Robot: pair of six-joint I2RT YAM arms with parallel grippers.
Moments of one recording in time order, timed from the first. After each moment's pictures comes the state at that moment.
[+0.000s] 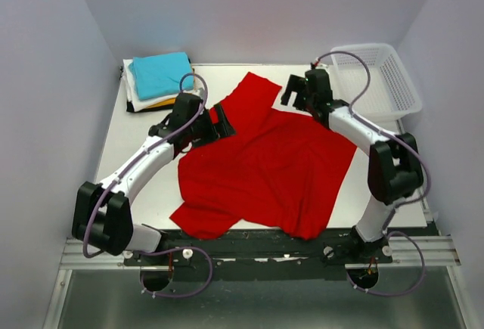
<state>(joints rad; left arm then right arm) -0.38 1.36 0.97 -0.35 0.24 -0.68 0.35 1.88 1.40 -0.09 0.14 0.43</state>
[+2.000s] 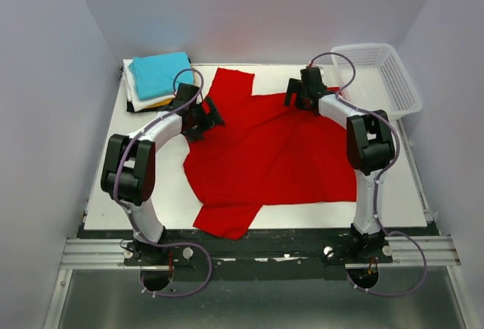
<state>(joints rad) -0.23 1.79 1.19 -0.35 0.20 -0.76 0.26 2.20 1.62 -0.17 0.19 0.36</state>
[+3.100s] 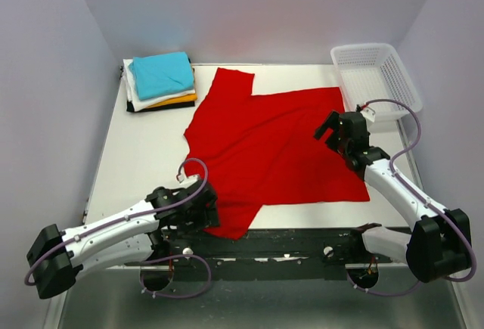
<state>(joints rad) -0.98 0.81 0.47 -0.87 -0.07 -1.18 0.26 1.17 0.73 -0.19 0.28 0.68</state>
